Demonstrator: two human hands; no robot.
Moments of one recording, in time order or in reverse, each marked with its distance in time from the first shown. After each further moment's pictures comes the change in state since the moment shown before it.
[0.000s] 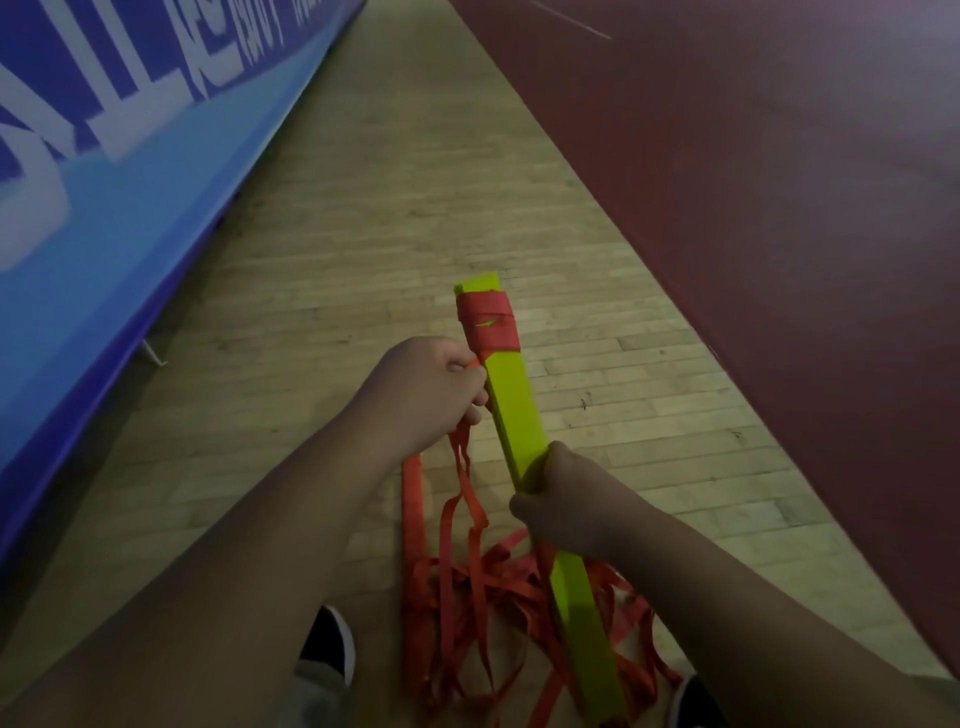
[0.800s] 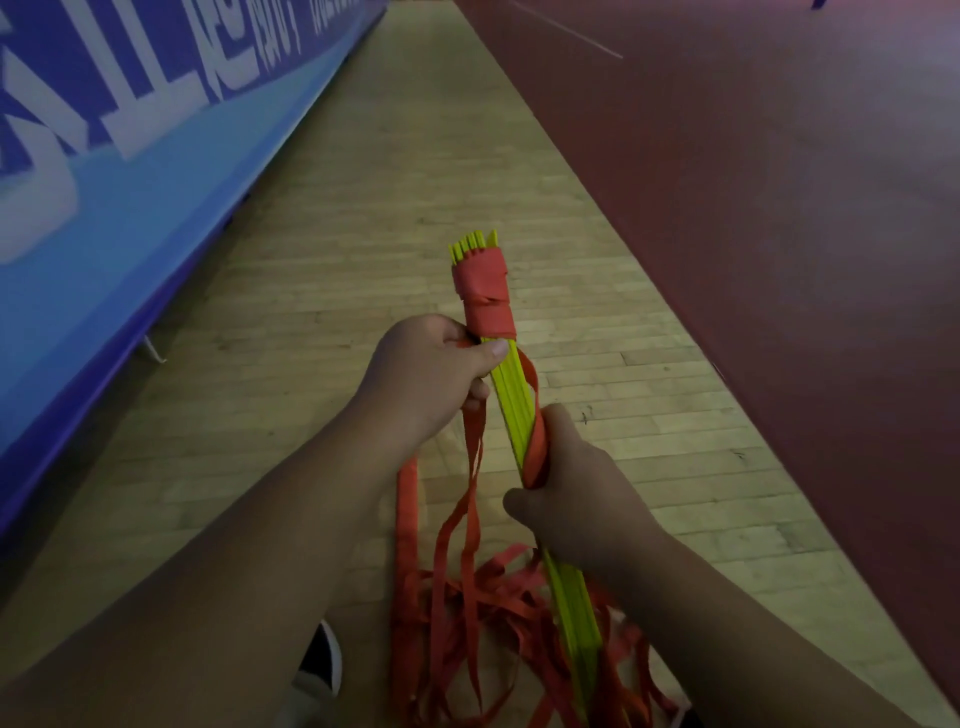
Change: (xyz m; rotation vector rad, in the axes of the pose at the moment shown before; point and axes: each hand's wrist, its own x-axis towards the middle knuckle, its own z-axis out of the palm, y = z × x) left_hand 0.014 0.010 0.004 -0.260 0.148 -0.015; right_hand -0.013 -0.007 -0.011 0.164 0.233 -0.237
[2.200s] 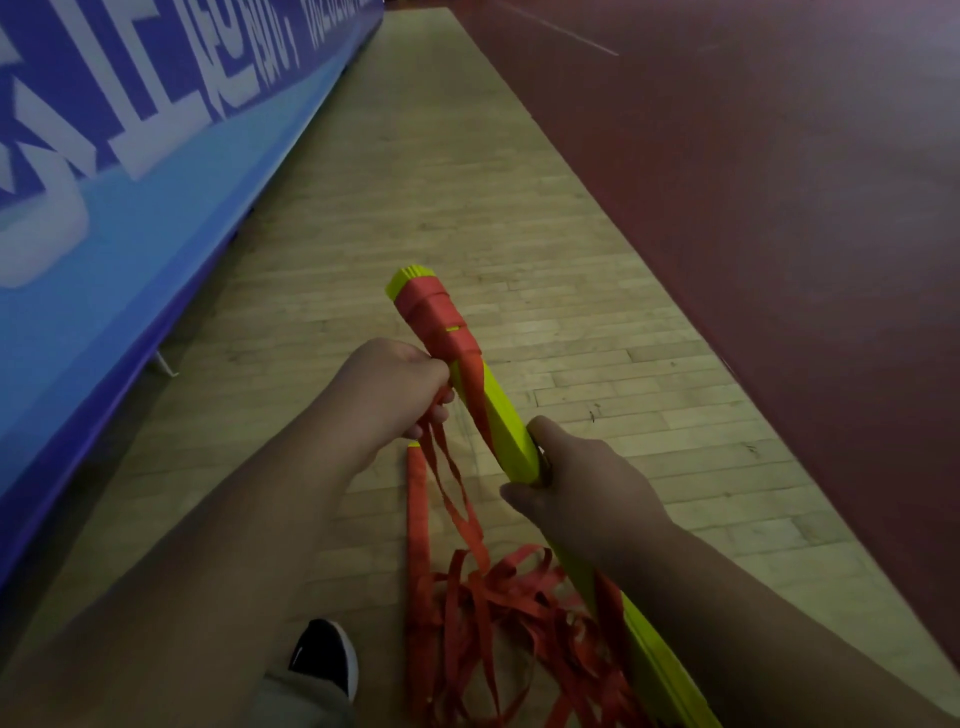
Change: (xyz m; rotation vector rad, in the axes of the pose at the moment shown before) left_hand 0.009 -0.018 -0.023 0.121 -0.021 -0.220; right_hand 0.005 0.007 -0.001 -0.261 -0.017 -0.041
